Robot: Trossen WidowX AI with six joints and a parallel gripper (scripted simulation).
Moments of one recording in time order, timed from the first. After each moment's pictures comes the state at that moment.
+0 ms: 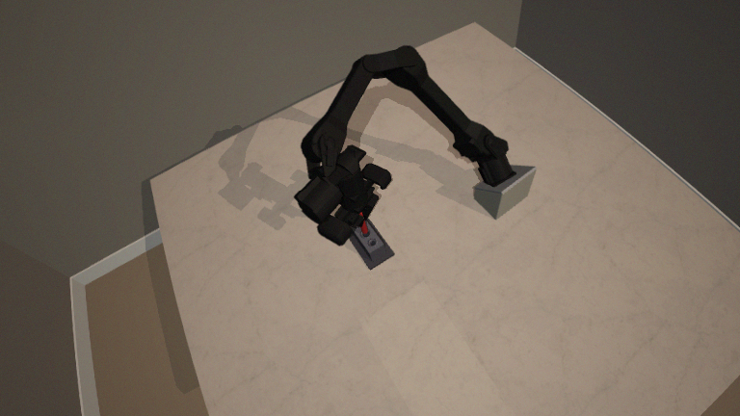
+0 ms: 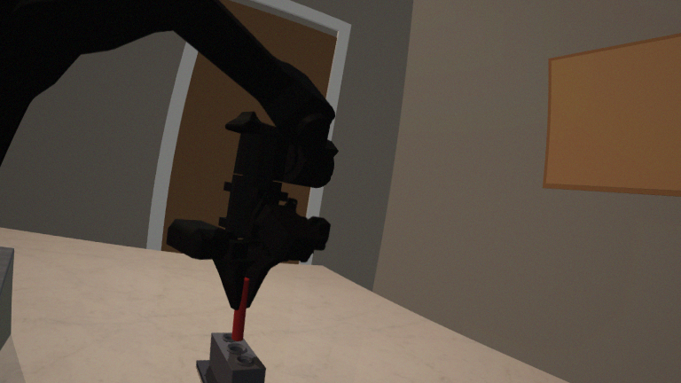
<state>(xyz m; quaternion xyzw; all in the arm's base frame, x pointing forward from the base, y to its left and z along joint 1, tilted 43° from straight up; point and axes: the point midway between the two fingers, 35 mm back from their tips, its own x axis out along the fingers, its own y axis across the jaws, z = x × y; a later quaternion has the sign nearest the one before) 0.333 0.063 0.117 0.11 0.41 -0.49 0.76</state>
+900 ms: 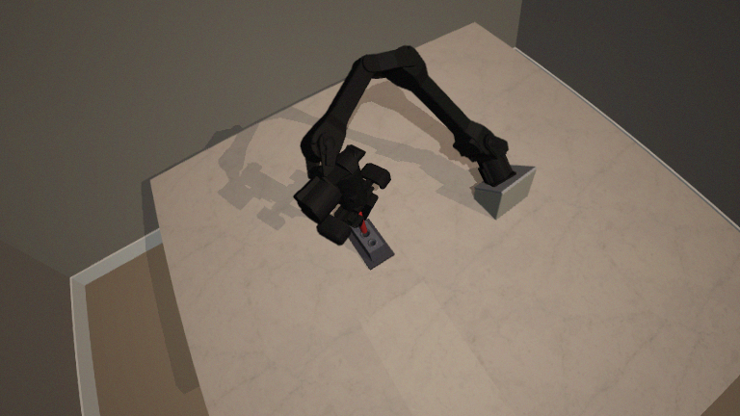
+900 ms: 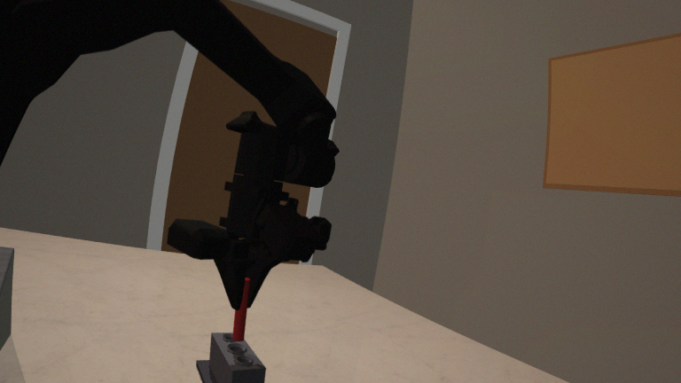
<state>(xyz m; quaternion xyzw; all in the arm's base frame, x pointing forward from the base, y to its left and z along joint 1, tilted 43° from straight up) 0.334 0.063 0.118 0.11 0.41 -0.49 0.76</state>
